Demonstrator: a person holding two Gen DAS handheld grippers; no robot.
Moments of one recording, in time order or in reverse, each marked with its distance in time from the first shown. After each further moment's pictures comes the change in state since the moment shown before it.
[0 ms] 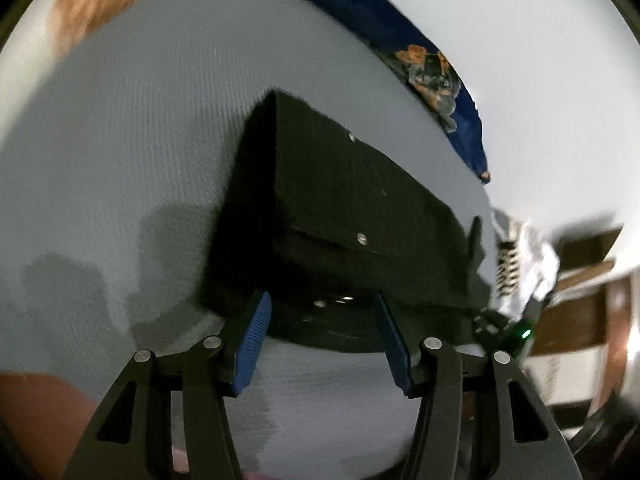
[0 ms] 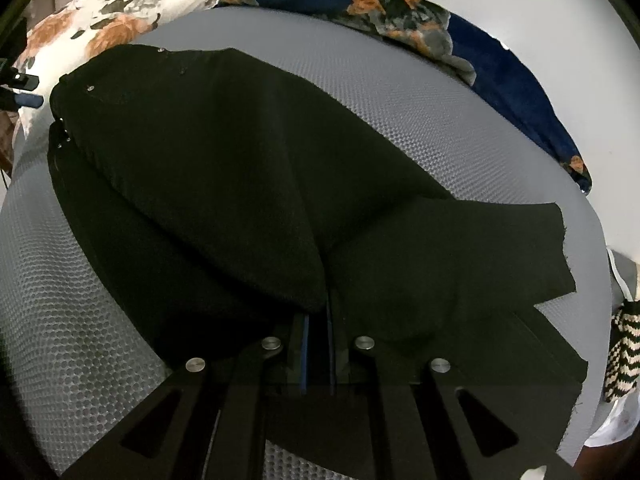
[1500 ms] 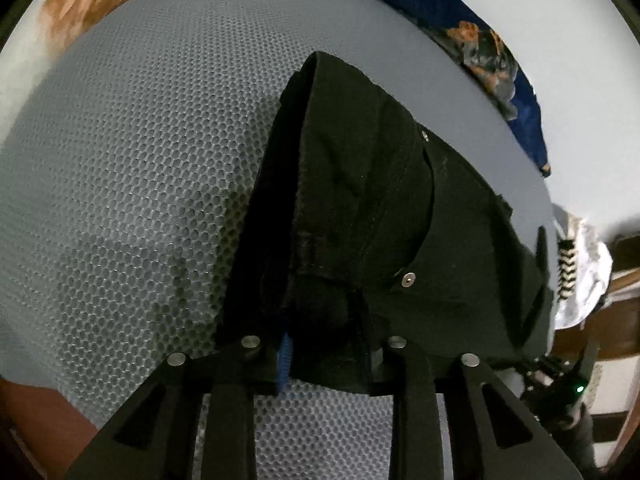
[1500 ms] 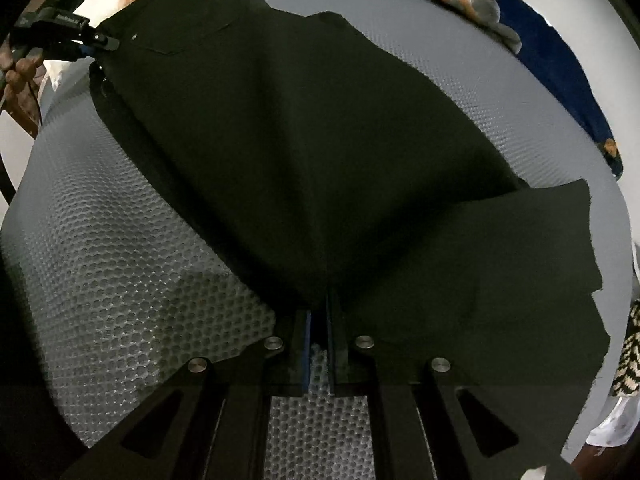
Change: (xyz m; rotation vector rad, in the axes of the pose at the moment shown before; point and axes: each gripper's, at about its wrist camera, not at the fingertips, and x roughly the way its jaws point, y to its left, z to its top) left arm 0.057 -0.020 0.029 0.061 0.000 0.240; right arm 0.002 0.033 -0.027 -0.031 0.179 0.123
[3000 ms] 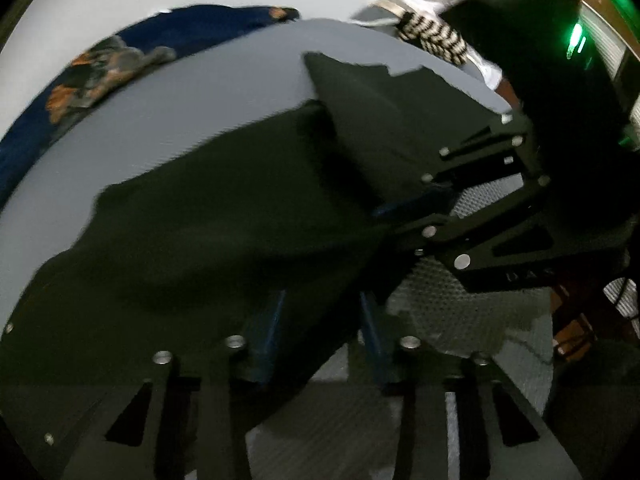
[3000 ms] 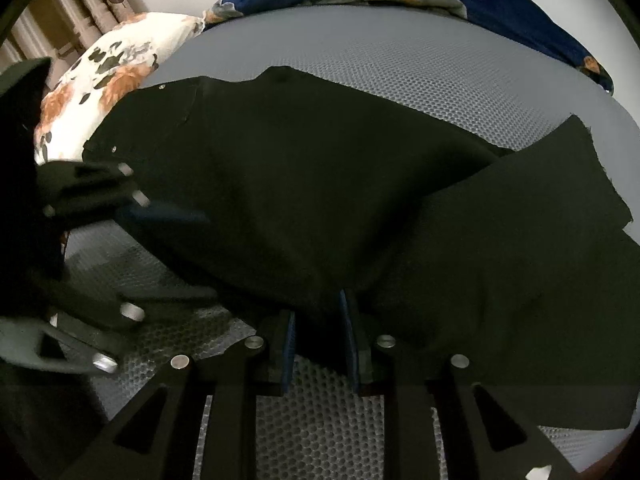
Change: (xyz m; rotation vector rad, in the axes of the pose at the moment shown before) left arm 0.105 -0.305 -0.154 1.076 0.027 -0.026; right arm -0.013 -0.035 0.002 0.281 -0.142 0.173
